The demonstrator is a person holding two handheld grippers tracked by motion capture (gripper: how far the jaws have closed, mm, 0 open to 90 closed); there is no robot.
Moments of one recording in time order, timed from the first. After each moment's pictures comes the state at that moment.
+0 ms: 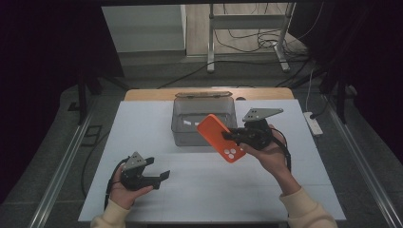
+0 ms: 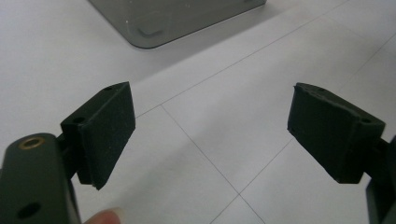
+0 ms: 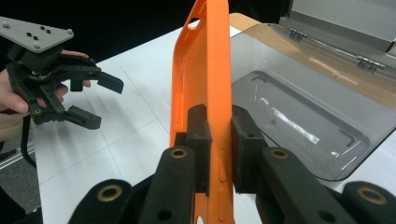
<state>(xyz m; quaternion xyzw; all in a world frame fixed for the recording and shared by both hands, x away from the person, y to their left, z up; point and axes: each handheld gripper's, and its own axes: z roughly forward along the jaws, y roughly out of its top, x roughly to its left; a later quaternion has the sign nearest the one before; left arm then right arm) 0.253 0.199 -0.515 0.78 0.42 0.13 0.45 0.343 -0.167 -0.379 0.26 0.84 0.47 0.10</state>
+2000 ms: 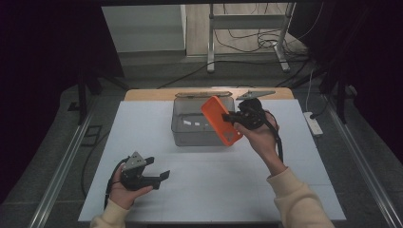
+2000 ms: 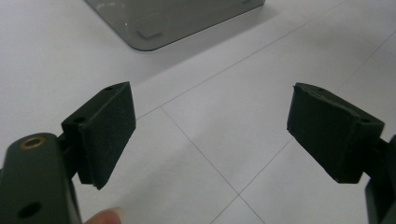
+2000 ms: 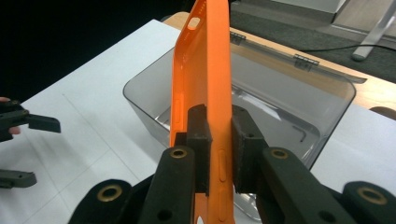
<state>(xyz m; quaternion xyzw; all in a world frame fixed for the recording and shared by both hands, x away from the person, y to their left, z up) 0.252 0.199 -0.514 0.78 0.42 0.13 0.45 0.389 -0.151 -0.367 0.36 0.81 0.44 0.13</state>
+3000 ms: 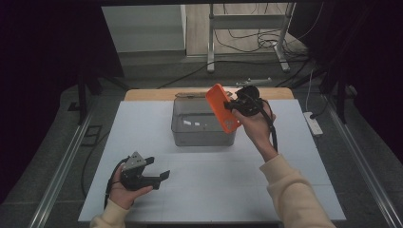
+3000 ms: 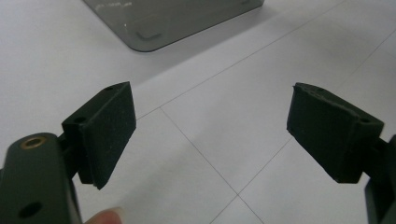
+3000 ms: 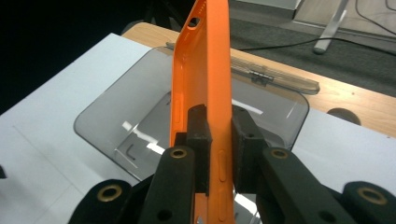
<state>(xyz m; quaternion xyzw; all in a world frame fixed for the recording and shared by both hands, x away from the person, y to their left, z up) 0.252 0.200 -0.513 0.78 0.42 0.13 0.45 0.424 -0.142 -0.361 0.41 0.79 0.42 0.17</state>
